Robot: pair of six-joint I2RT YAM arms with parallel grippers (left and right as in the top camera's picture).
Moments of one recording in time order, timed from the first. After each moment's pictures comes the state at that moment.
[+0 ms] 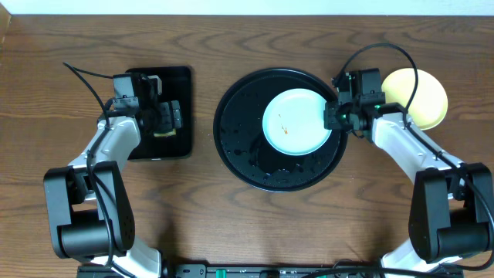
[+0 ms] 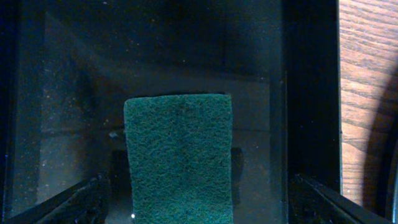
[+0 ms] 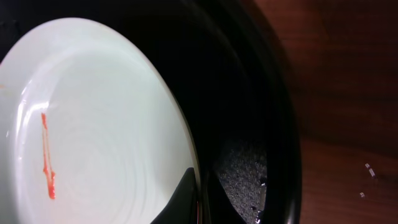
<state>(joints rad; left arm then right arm) 0.12 1.77 1.02 -0.31 0.17 -0.02 0.16 1.78 1.07 -0.34 -0.17 0.15</state>
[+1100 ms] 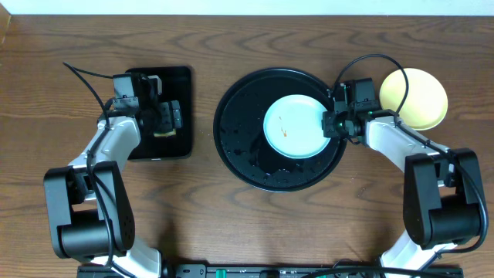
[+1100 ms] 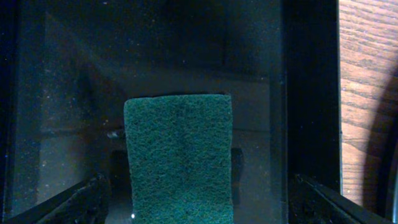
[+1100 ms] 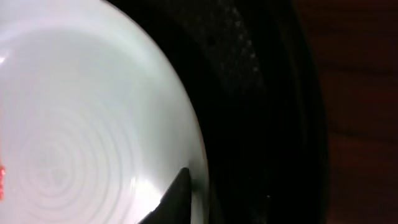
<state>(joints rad) 0.12 1.77 1.02 -0.31 0.17 -0.02 0.16 1.86 1.02 -0.26 -0.15 0.10</state>
